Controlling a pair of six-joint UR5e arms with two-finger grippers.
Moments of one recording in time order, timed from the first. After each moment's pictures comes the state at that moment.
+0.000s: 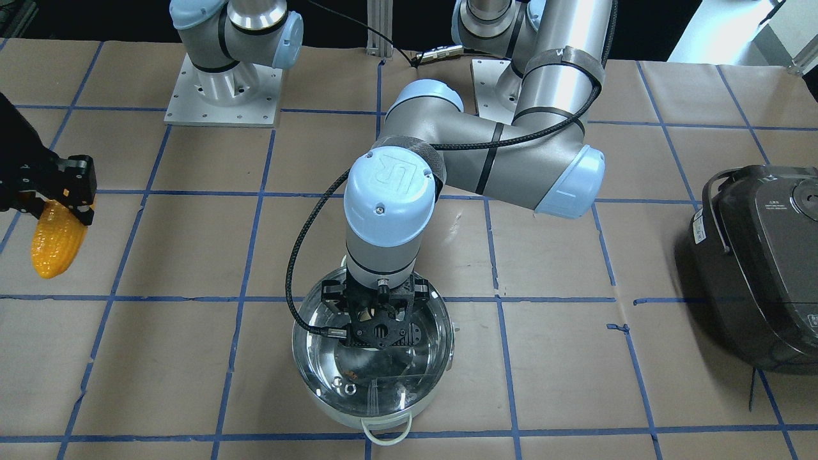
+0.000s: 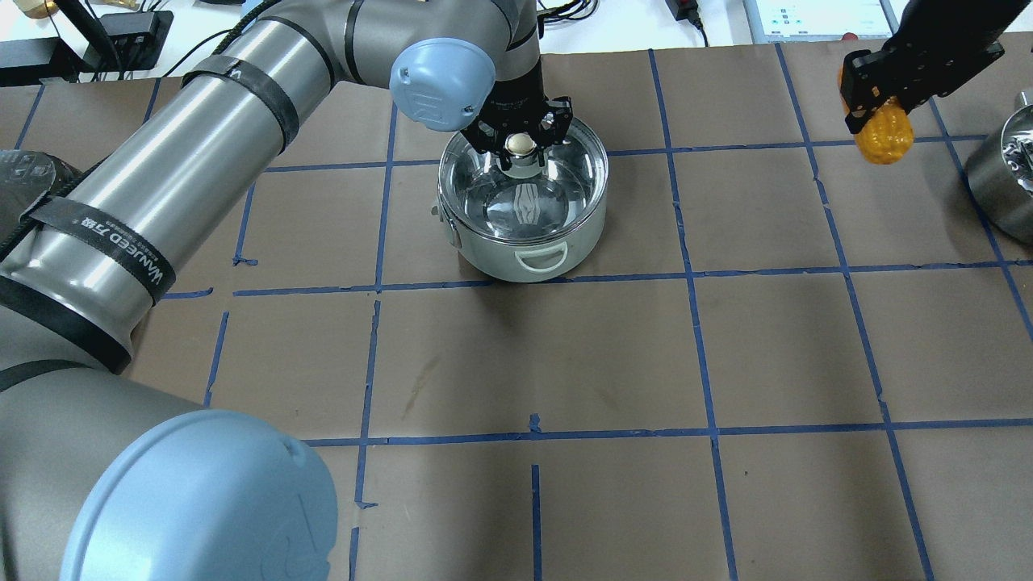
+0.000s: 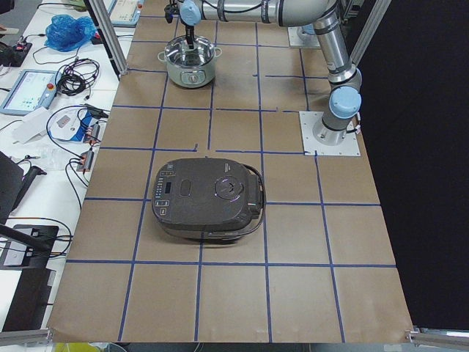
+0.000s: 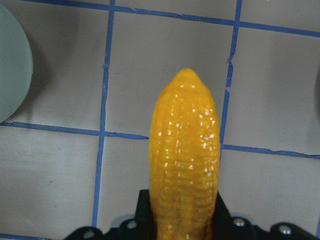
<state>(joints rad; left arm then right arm) -1.90 -2.17 -1.16 -1.35 1.52 -0.36 1.38 -1.45 1.45 -1.63 -1.57 -0.31</state>
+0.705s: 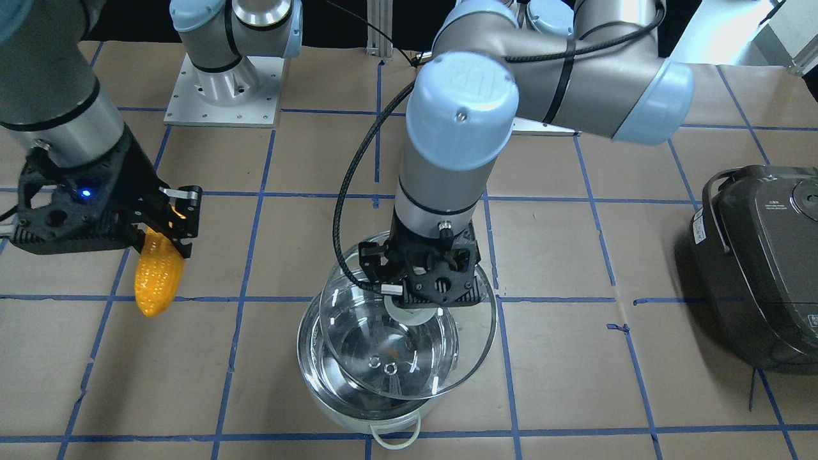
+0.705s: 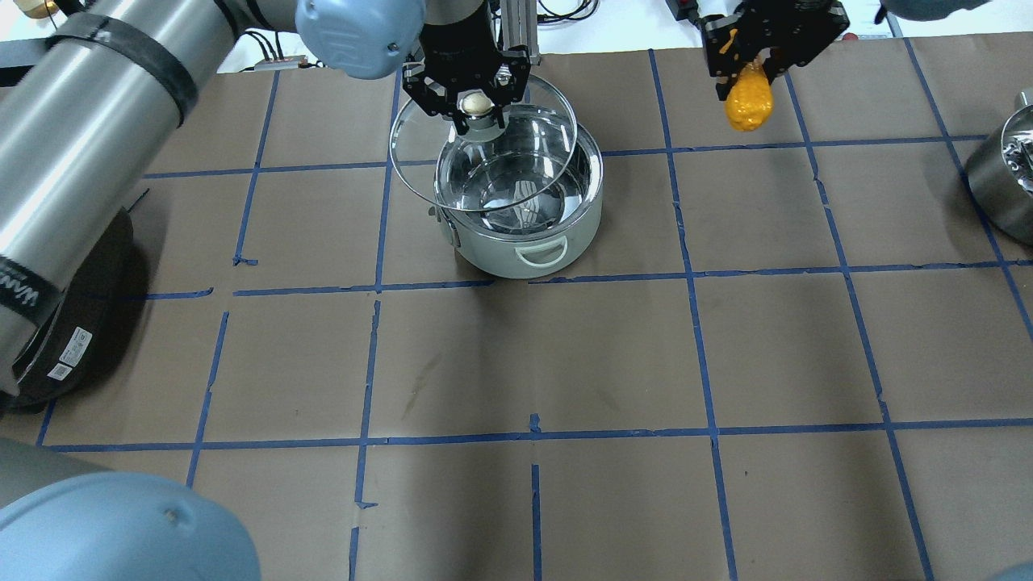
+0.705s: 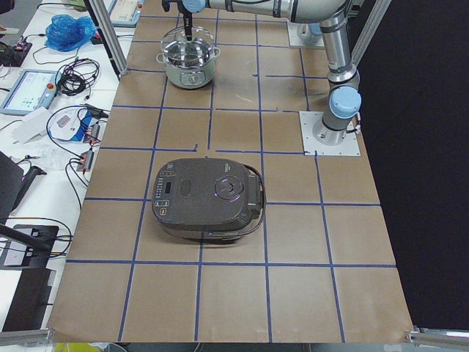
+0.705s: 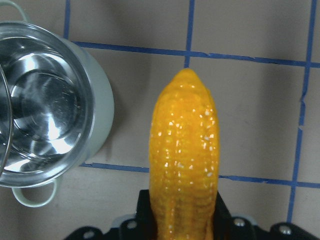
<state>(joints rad) -1.82 -2.02 -1.13 -1.50 1.52 -0.33 1.60 -1.29 1.27 -1.64 -1.55 -0.07</state>
